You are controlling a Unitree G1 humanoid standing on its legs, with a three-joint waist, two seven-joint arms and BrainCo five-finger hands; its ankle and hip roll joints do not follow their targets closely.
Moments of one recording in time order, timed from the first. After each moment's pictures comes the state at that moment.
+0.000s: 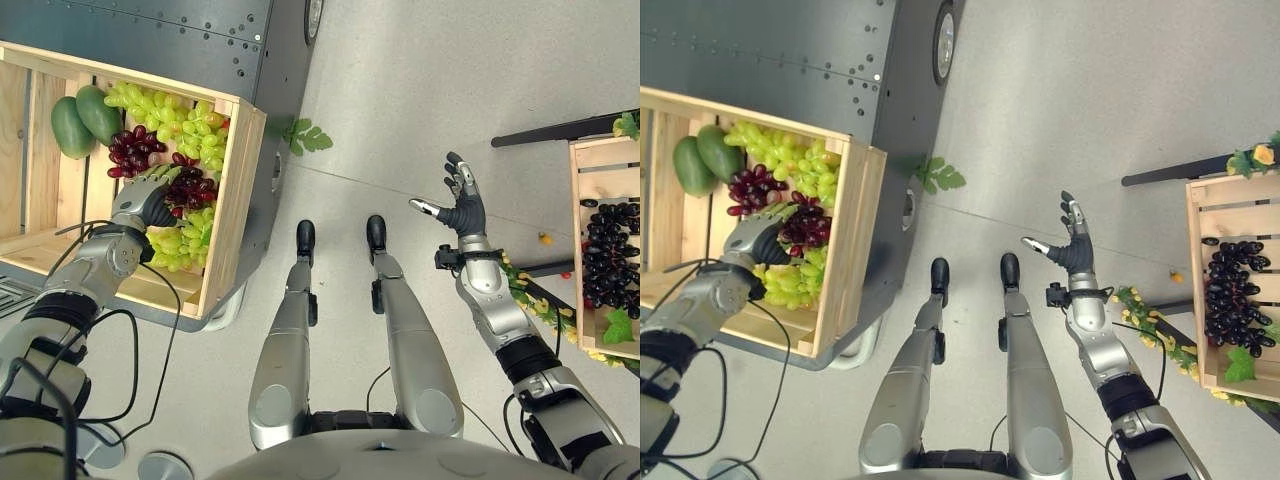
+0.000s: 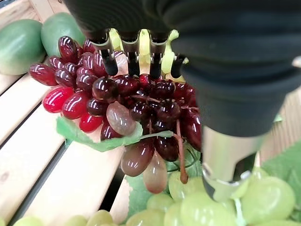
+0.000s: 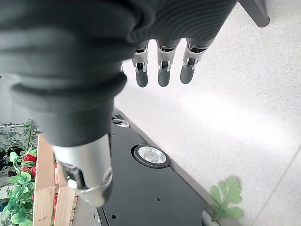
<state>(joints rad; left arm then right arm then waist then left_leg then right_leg) -0.57 0.92 -0.50 0.82 0.40 -0.27 0.28 -0.29 -0.41 0.23 0.36 0.20 -0.37 -0.33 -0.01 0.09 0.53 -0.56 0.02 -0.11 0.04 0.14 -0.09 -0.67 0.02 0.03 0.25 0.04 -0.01</state>
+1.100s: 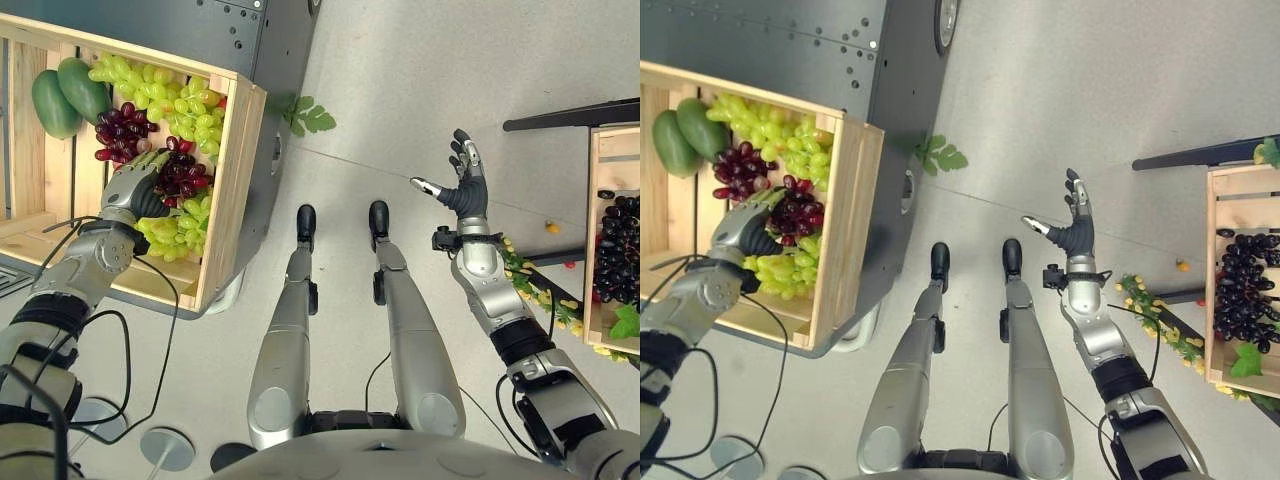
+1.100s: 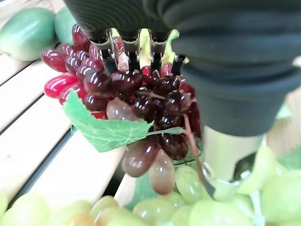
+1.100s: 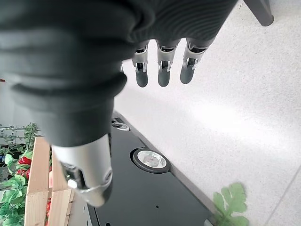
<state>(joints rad) -0.40 0.95 -0.35 0.62 0.41 -0.26 0.32 -0.36 -0.40 0.22 0.38 0.19 -0.37 -0.40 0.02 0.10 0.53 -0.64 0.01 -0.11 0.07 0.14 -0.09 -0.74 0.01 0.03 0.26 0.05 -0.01</state>
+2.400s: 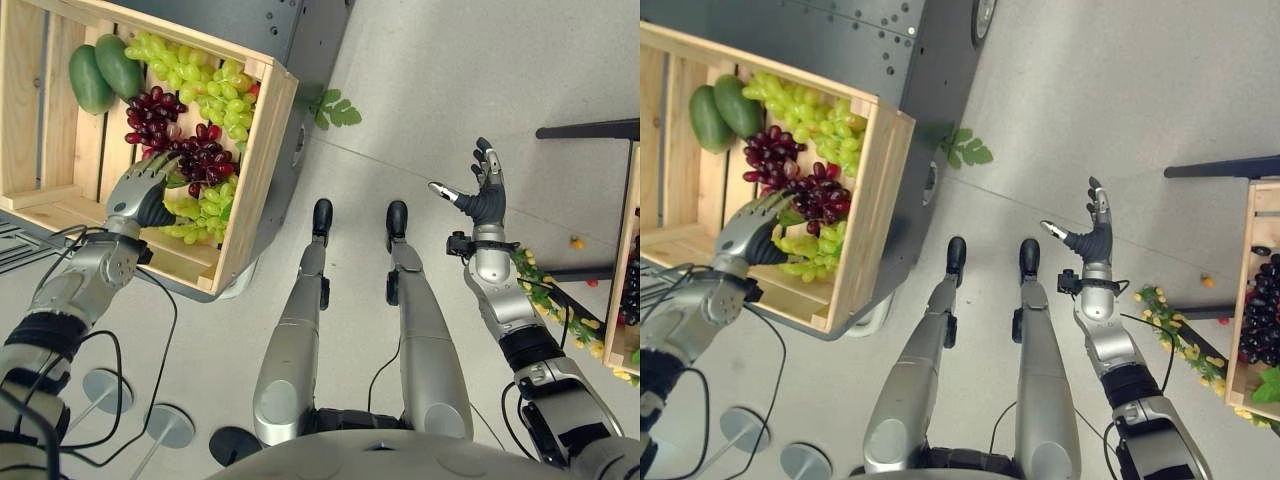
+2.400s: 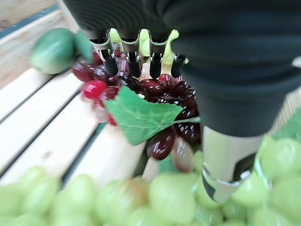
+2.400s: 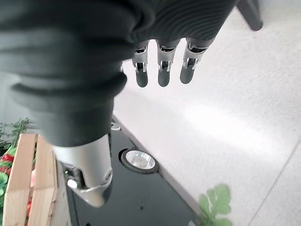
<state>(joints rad) -0.42 0.95 -0.37 0.58 0.45 -0.23 0.35 -0.33 -0.41 0.16 0.40 0.15 -0.37 -0.41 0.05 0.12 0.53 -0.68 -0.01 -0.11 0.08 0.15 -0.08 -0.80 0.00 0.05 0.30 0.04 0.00</state>
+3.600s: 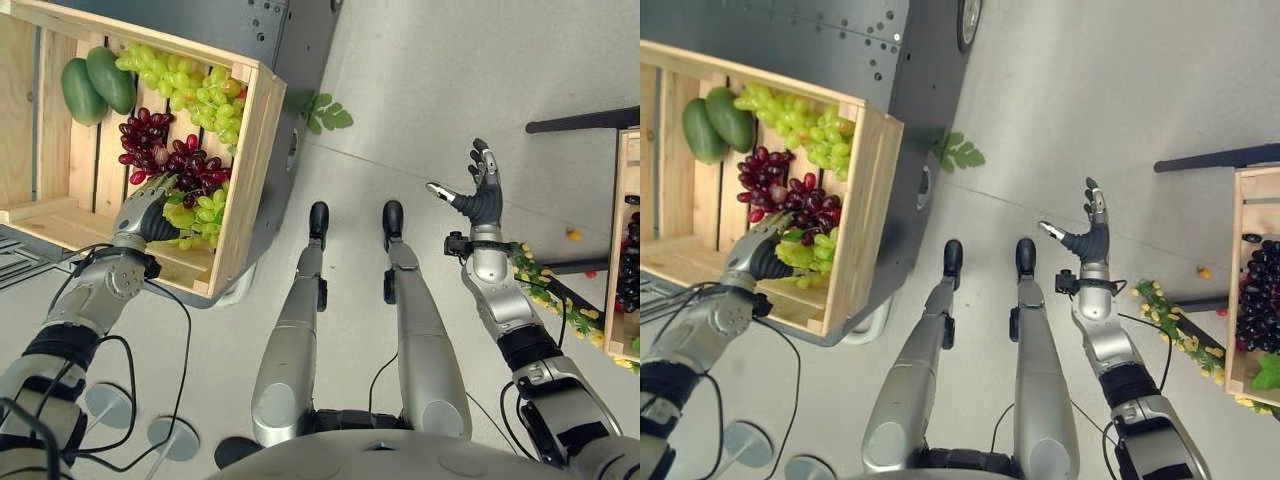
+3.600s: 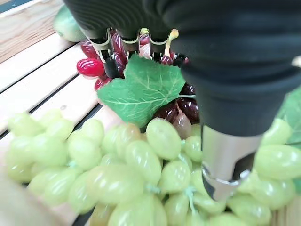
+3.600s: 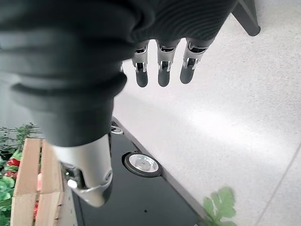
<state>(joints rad) -0.34 0.86 -0.33 0.65 0.36 -0.26 0.28 -0.33 -0.41 0.17 0.42 0.15 -0.37 -0.42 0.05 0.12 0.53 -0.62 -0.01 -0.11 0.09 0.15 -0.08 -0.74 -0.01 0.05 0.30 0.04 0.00</state>
